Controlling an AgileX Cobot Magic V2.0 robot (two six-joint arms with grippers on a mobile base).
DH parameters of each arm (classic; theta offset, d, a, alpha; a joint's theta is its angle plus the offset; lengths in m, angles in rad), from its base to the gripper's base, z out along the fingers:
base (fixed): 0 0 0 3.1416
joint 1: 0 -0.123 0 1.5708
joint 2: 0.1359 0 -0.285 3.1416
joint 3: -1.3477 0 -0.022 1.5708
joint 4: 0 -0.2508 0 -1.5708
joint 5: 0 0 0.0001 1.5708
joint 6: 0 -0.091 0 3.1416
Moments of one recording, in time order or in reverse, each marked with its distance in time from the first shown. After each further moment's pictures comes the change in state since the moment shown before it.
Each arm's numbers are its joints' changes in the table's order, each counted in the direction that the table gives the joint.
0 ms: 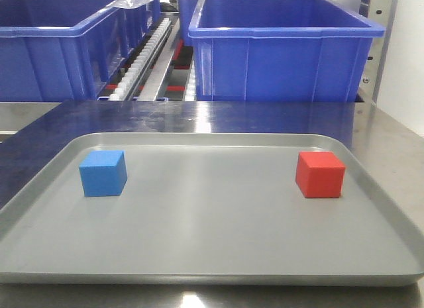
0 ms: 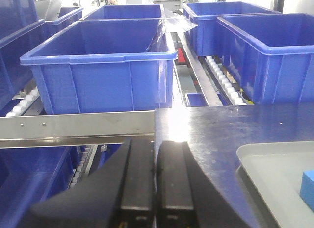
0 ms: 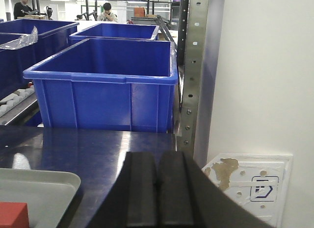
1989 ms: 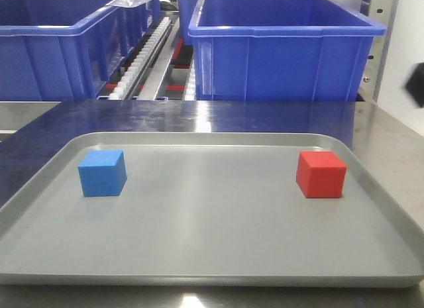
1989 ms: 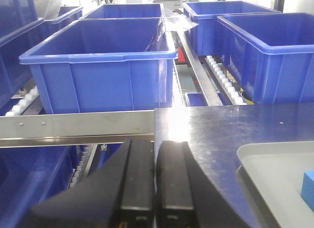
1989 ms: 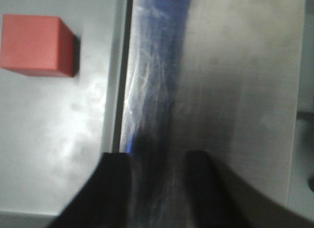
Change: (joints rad) left arm 0.000 0.000 0.000 0.000 0.000 0.000; right arm -0.524 1.212 0.826 0.291 -0.945 -0.611
